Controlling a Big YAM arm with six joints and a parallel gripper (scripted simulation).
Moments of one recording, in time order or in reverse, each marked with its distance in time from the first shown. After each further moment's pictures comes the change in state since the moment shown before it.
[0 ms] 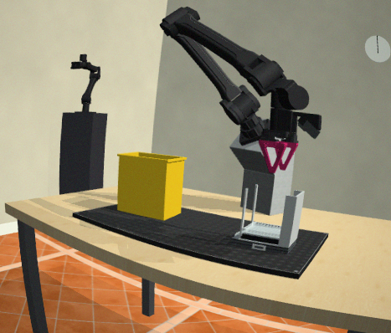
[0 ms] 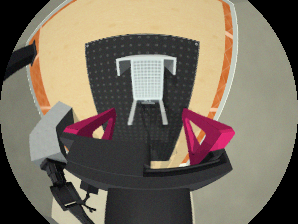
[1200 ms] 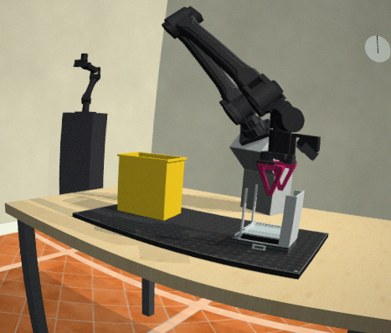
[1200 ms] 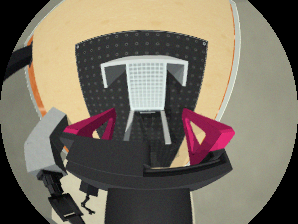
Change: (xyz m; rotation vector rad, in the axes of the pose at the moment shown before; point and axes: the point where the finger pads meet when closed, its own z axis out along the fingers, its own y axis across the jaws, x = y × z) arm 0.000 -0.001 0.053 0.002 -0.001 0.001
